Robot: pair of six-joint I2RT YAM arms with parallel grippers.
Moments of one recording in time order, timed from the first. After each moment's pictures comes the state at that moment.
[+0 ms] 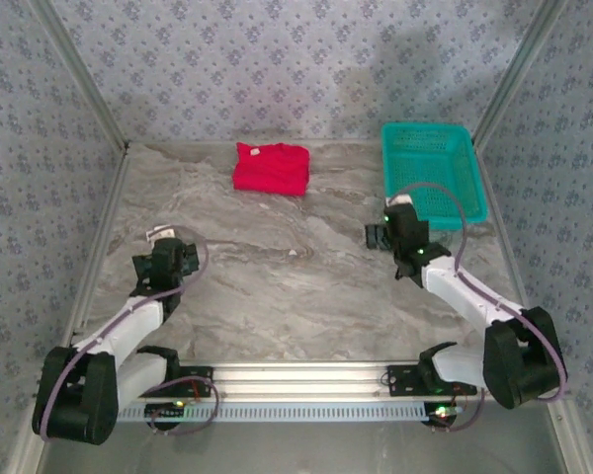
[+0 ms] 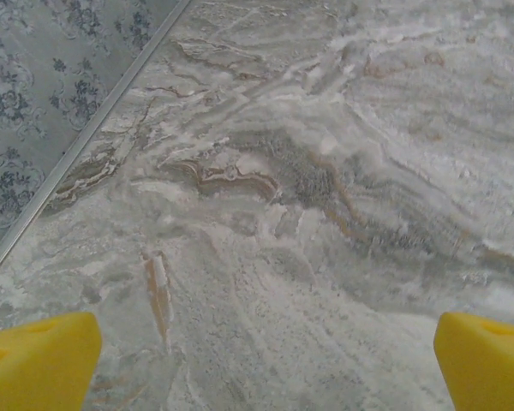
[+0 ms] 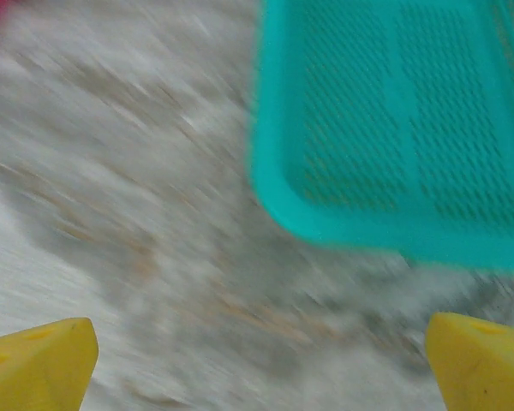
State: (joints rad) left arm -0.18 1.04 0.31 0.11 -0.50 -0.16; right arm 0.34 1.23 0.67 -0.20 0.39 0.13
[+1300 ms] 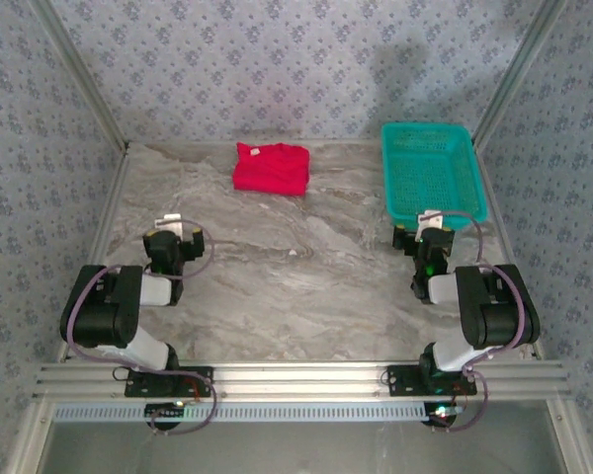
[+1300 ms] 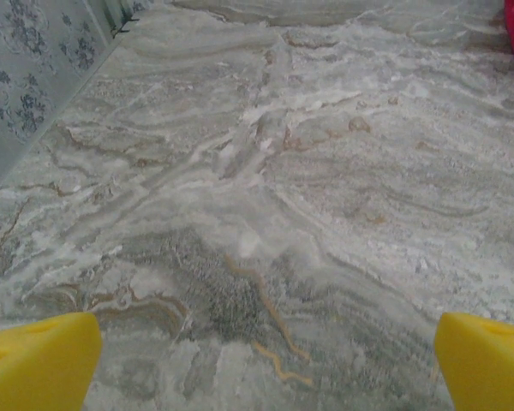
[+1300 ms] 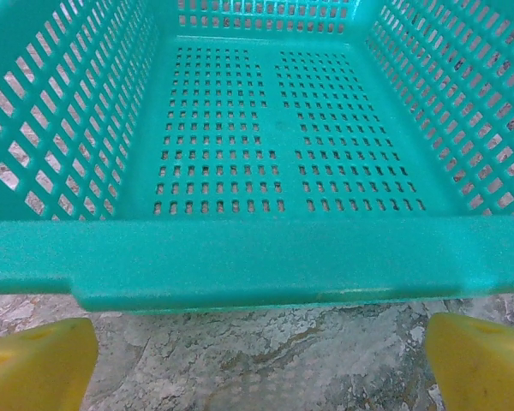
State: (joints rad) left arm -0.05 1.54 0.34 0.79 -0.22 0.00; right arm 0.04 1.53 0.34 0.81 0.21 -0.02
